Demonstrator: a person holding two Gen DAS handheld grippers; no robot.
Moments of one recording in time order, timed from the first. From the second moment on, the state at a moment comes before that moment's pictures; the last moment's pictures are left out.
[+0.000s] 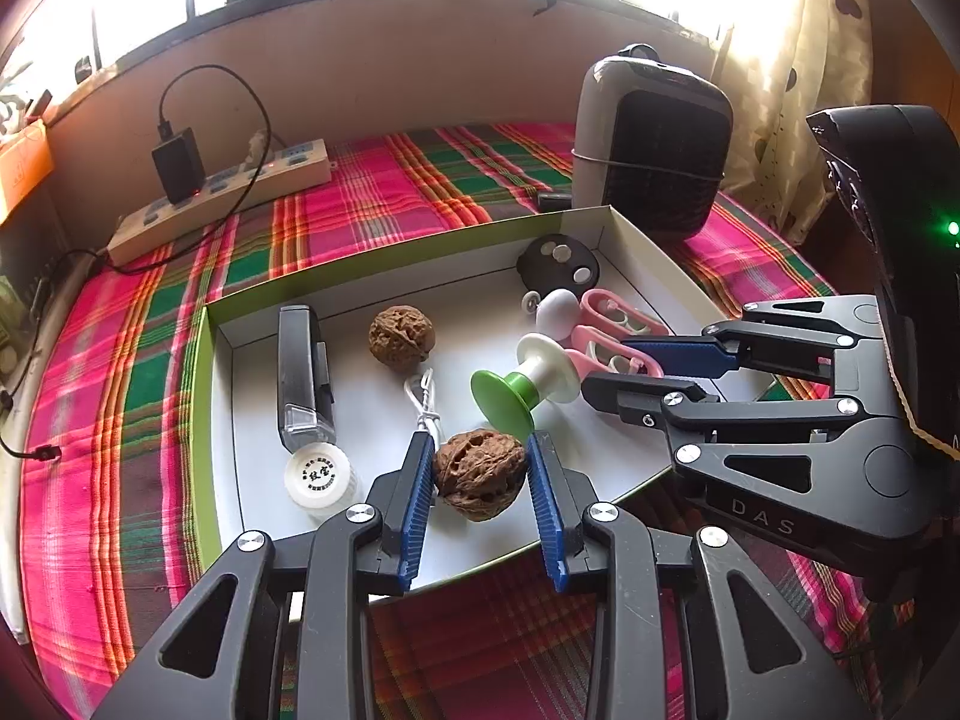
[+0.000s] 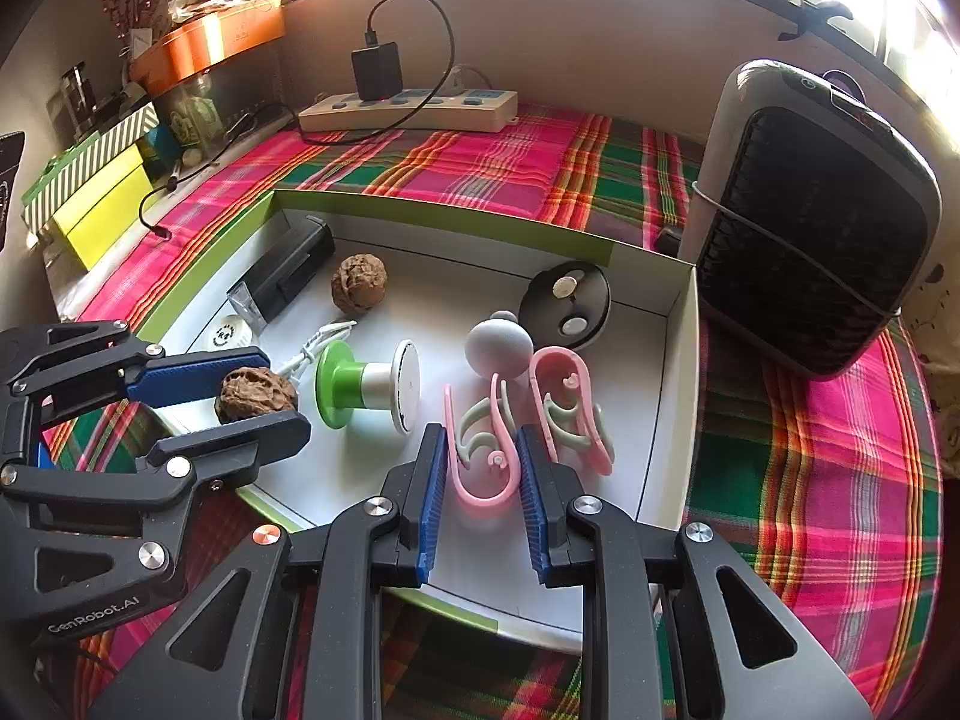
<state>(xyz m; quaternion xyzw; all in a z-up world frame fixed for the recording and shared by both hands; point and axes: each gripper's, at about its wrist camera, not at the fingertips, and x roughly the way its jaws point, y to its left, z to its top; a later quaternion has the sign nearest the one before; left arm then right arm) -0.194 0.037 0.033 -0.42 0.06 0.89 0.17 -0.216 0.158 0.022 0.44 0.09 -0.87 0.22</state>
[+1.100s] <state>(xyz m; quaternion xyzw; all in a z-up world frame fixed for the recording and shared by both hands) -0.198 0.035 0.033 -0.43 0.04 0.88 0.18 -0.215 0.156 0.019 0.44 0.09 -0.87 0.21</state>
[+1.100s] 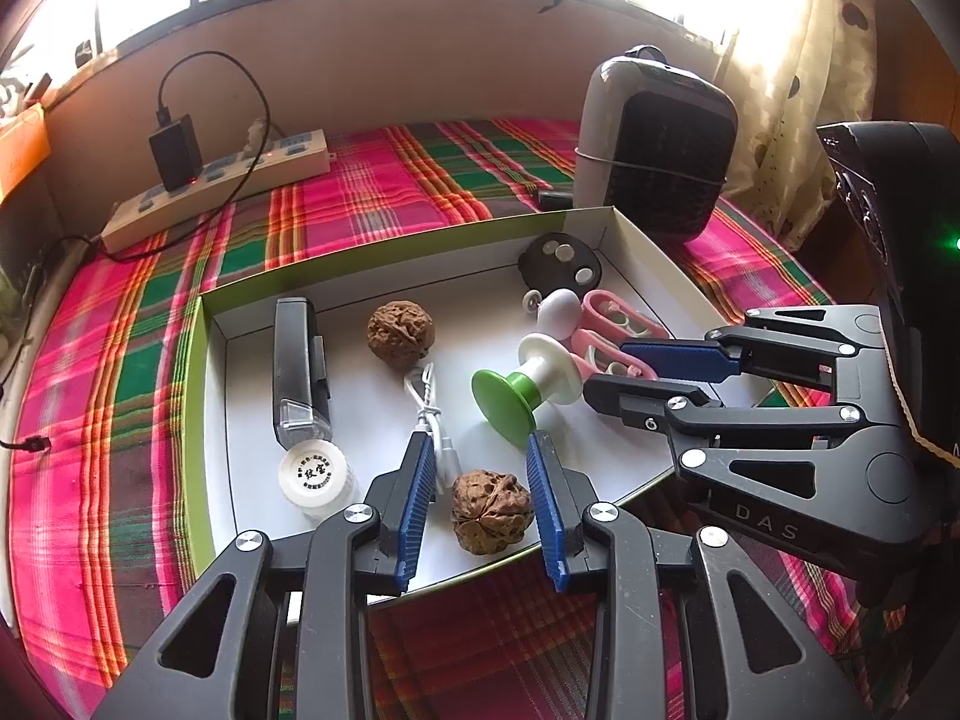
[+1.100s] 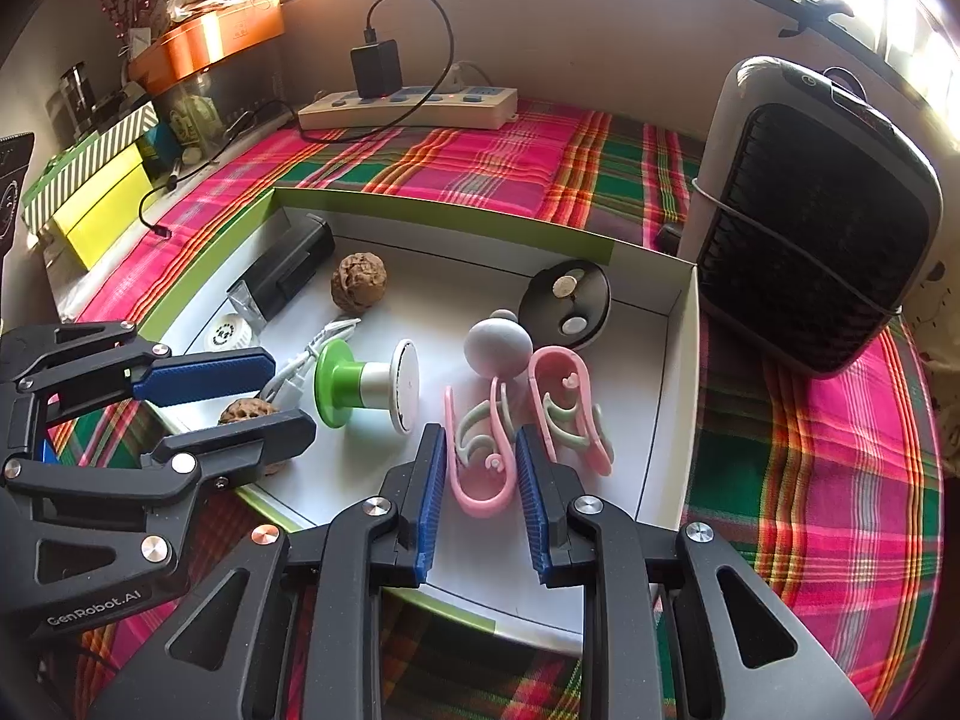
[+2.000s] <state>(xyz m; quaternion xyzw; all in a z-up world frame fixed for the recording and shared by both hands) -0.189 0.027 0.039 -0.42 0.03 0.90 0.15 -0.205 0.164 0.023 0.44 0.07 -0.88 0.20</state>
